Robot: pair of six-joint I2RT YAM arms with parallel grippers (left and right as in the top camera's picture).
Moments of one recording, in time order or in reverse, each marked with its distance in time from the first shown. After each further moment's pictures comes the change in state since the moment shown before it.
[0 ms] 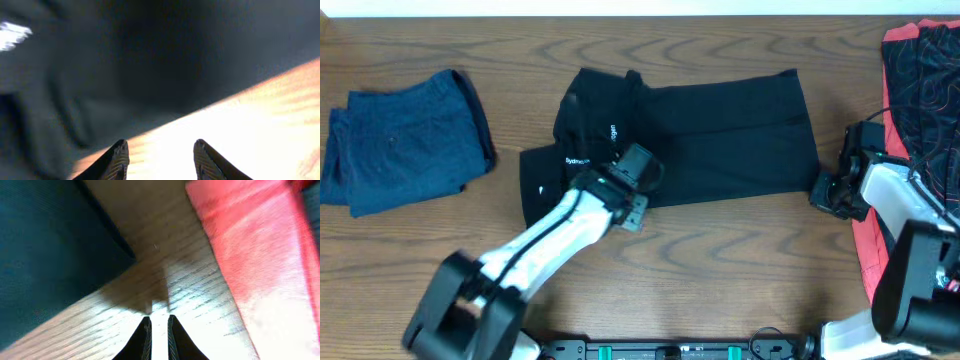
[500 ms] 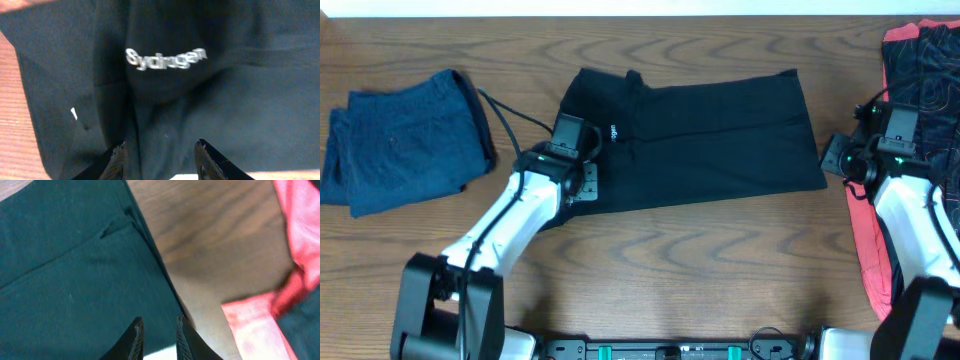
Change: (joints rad) left arm 0.320 0.003 0.000 0.039 0.058 -0.068; right arm 0.000 -0.162 0.027 0.232 -0.148 -0.087
